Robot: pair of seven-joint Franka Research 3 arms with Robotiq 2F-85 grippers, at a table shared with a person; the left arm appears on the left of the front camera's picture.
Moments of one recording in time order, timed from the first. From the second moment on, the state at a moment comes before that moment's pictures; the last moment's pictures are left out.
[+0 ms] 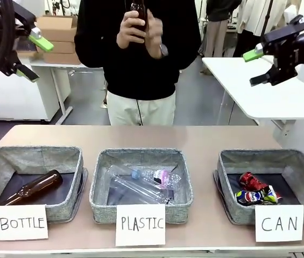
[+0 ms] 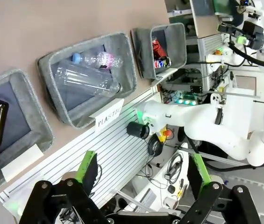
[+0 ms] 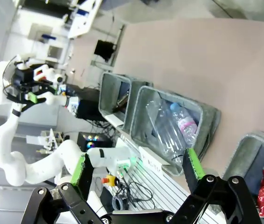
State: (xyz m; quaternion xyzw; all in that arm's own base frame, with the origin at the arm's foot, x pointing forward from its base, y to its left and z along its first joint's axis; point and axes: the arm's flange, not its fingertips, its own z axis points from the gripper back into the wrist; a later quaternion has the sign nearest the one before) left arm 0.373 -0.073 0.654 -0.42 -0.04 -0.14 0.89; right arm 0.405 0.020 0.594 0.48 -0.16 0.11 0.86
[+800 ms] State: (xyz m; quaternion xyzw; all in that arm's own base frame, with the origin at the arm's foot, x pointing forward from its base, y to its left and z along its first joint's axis) left arm 0.373 -0.073 0.654 -0.42 -0.04 -0.14 0.89; right arm 0.405 0.020 0.594 0.48 -0.16 0.11 0.86
